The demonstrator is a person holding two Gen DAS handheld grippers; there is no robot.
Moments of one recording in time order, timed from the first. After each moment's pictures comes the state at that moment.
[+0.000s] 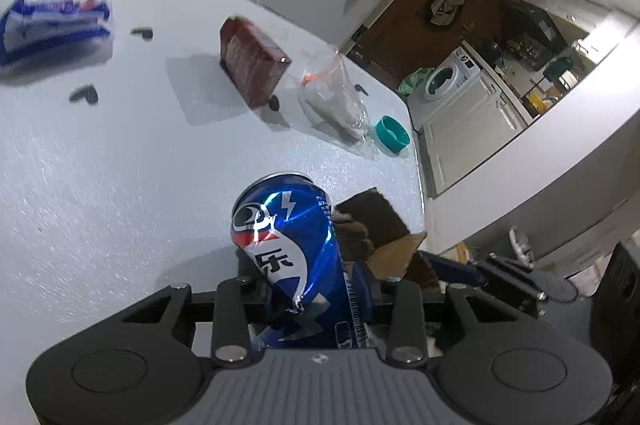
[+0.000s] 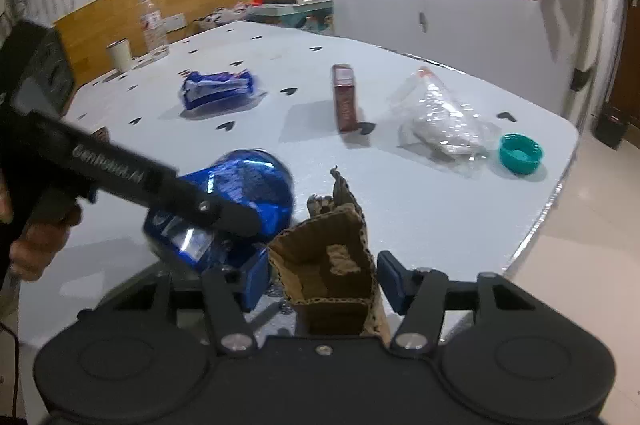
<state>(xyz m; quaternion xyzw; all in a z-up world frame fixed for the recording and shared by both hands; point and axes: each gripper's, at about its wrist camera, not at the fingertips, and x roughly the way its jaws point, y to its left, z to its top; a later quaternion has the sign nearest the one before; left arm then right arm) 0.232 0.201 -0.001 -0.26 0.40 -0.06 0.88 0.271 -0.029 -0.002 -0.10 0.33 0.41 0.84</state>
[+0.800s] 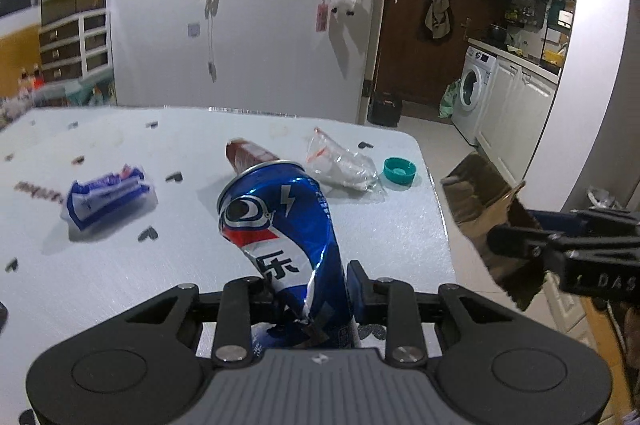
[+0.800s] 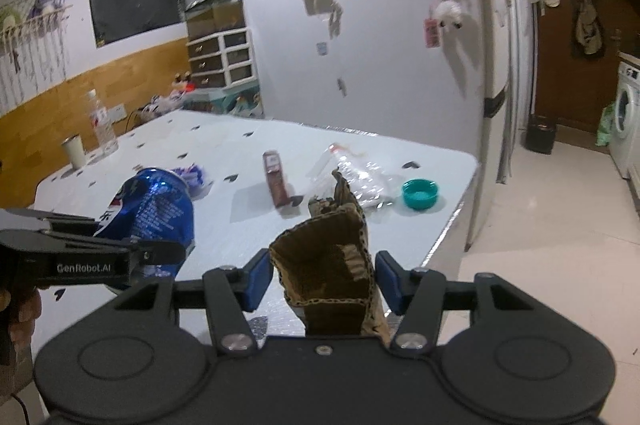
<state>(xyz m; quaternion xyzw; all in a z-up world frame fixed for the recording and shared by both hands) 0.176 0.128 0.063 -0.03 0.31 0.03 0.95 0.235 -0.099 0.045 0.00 0.26 0.31 0.91</state>
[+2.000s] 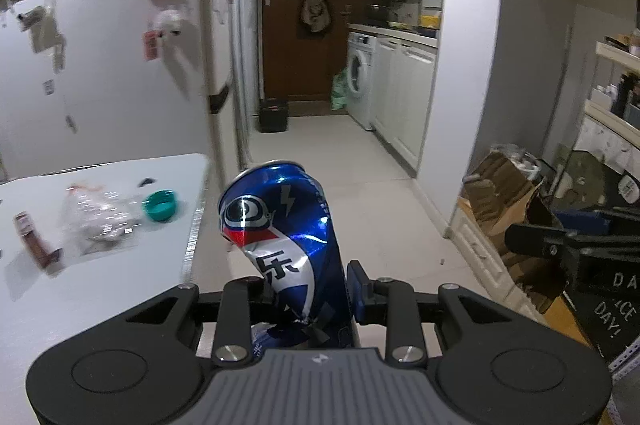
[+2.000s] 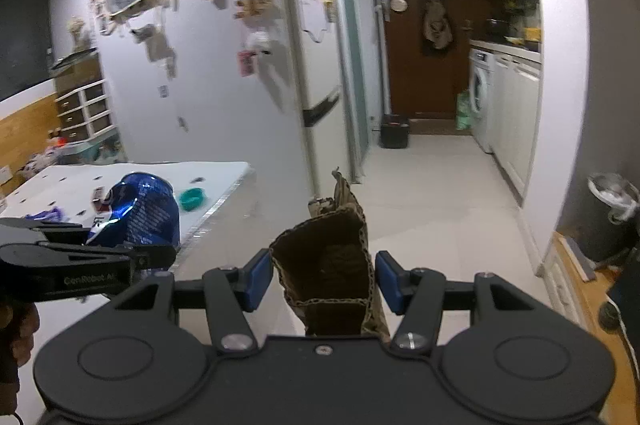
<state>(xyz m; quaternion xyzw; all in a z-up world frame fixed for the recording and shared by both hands) 0.231 -0.108 0.051 0.03 0.30 -0.12 0.95 0.197 -0.327 0.040 0.04 0.24 0.11 0.96</state>
